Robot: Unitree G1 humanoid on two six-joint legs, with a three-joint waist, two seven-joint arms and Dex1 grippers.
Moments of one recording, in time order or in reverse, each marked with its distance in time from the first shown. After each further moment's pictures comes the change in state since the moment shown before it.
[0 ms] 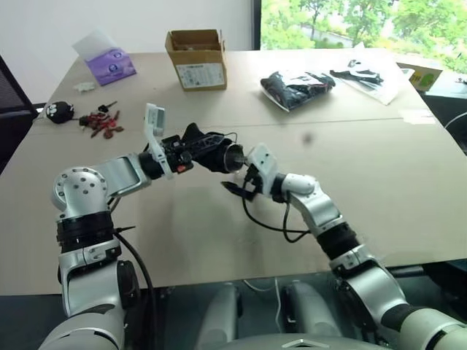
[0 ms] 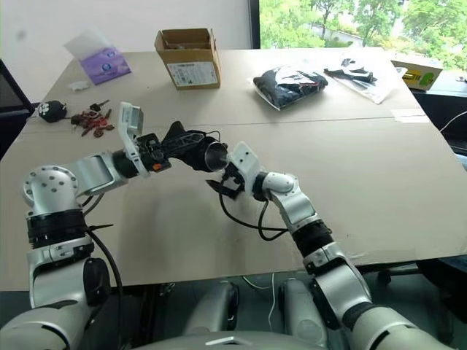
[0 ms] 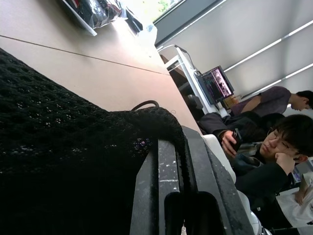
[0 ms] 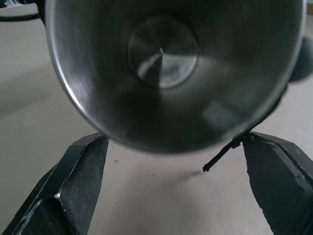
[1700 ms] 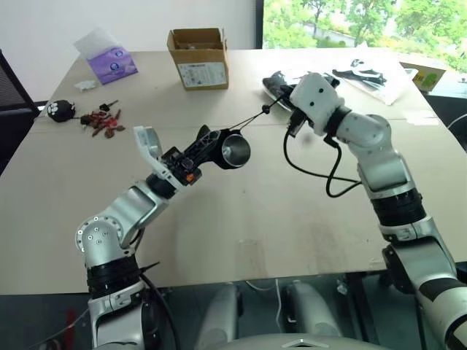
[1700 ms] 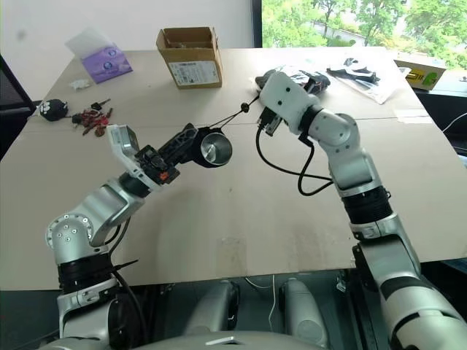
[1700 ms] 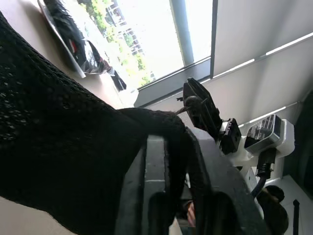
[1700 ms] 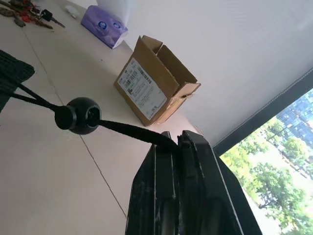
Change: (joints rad) left arm 0.273 -0.207 0.044 -0.289 -0.478 -0.292 0.412; right arm -0.223 -0.402 -0.081 -0.330 -0.177 -0.057 -0.064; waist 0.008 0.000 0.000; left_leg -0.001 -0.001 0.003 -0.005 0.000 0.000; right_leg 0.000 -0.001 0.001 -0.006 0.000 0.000
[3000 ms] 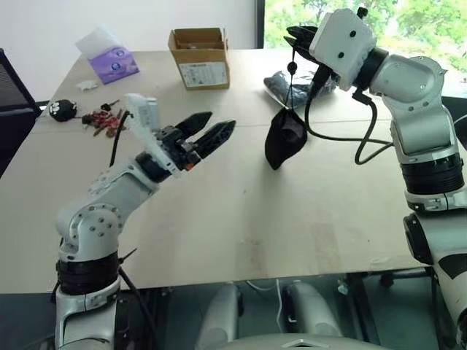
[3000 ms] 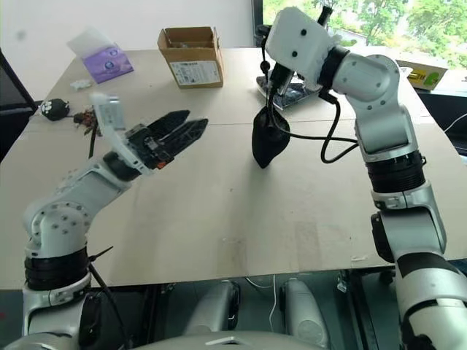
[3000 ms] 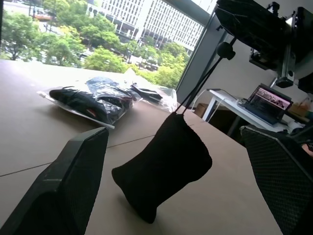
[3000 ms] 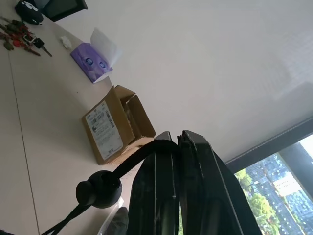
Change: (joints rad) left arm -0.084 0.204 -0.242 -0.224 0.603 -0.291 -0.320; right arm -0.185 -0.122 -0.034 0.011 0.043 -0.124 0.121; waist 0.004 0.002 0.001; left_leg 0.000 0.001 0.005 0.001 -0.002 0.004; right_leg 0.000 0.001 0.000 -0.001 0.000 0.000
